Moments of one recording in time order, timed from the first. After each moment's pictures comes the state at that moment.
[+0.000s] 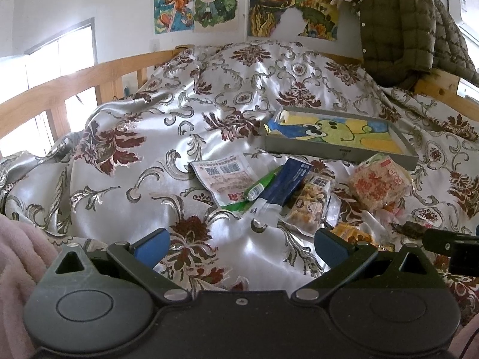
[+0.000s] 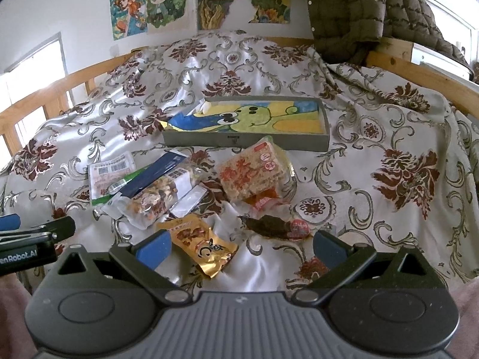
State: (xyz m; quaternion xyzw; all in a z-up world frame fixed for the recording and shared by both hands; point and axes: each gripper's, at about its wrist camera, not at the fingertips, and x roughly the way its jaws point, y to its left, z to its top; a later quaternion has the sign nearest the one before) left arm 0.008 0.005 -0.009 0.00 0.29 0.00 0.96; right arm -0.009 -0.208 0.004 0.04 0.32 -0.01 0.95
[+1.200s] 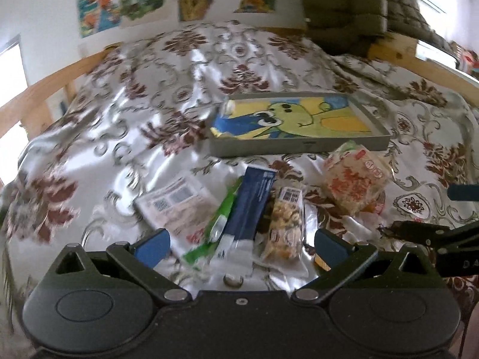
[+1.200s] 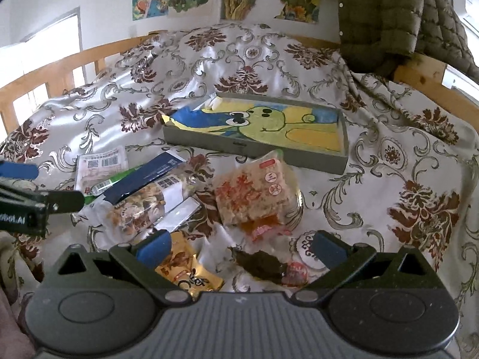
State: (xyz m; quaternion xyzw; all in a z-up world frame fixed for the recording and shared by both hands) left arm 0.098 -0.008 0.010 0.07 0.33 -0.13 0.93; right arm 0.051 -0.217 0.006 -0.03 0.34 0.03 0.94
